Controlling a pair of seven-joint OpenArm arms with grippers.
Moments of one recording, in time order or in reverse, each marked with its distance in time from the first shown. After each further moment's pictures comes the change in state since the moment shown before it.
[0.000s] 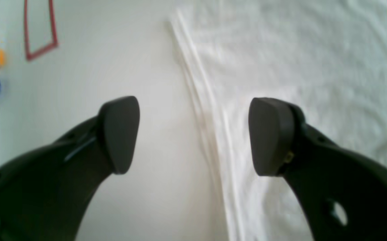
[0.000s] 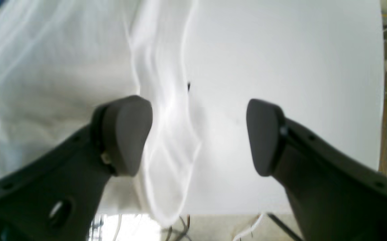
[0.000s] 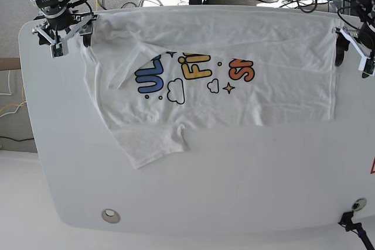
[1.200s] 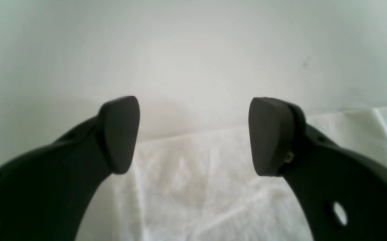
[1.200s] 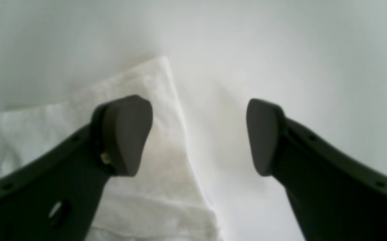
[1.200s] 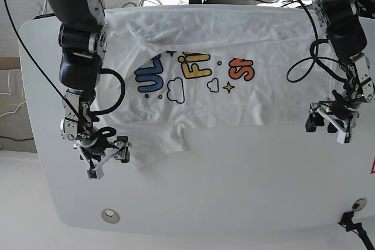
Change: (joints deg) left arm -47.8 1.4 16.8 -61.0 8.9 0.1 -8.5; right arm 65.5 -1.2 -17.2 -70.0 -8.5 -0.8 13.4
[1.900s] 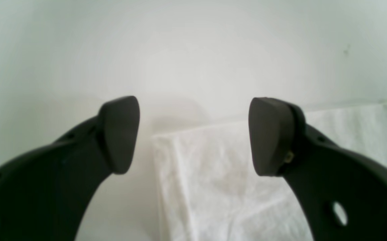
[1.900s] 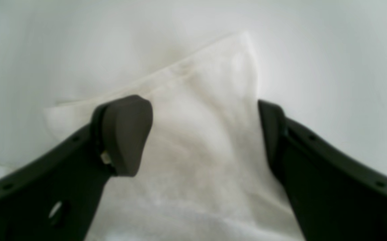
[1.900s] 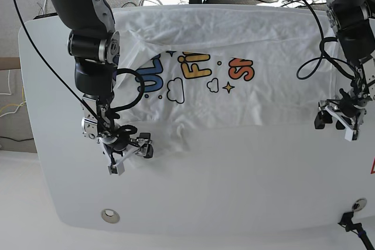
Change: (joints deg) left arm -1.0 -4.8 3.5 -5.5 -0.6 0.2 -5.0; right arm 2.4 -4.8 0.1 -12.5 0.1 -0.1 5.7
